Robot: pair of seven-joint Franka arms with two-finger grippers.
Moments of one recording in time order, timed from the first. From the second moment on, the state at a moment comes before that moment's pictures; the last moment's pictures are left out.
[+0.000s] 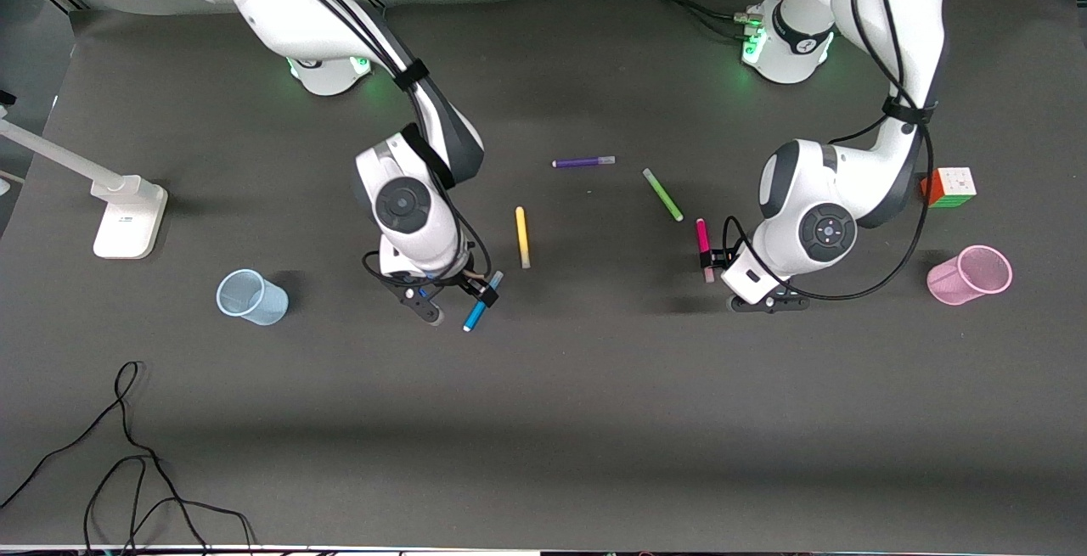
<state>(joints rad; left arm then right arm) -0.43 0.40 0.11 -2.03 -0.20 2.24 -0.23 0.65 0.60 -0.09 -1.73 0.10 2.33 1.22</state>
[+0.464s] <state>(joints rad) -0.43 0.44 0.08 -2.09 -0.22 2.36 -0.25 0.67 0.70 -0.09 -1.73 0.10 2.43 1.25</state>
